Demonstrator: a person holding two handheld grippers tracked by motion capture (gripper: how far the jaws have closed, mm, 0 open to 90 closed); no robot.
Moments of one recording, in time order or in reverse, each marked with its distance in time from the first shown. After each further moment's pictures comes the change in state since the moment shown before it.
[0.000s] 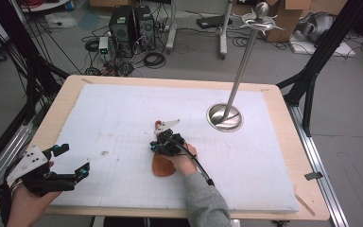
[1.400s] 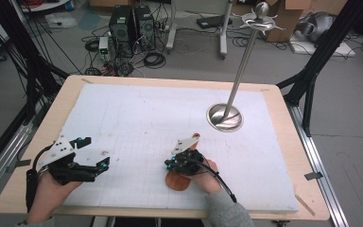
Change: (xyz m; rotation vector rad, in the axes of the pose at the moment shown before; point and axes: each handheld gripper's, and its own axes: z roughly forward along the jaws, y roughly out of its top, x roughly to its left) left arm -0.013 0.007 0.051 0.040 -0.093 0.024; right arm 0.021 -0.048 -0.056 0.032 0.092 -0.113
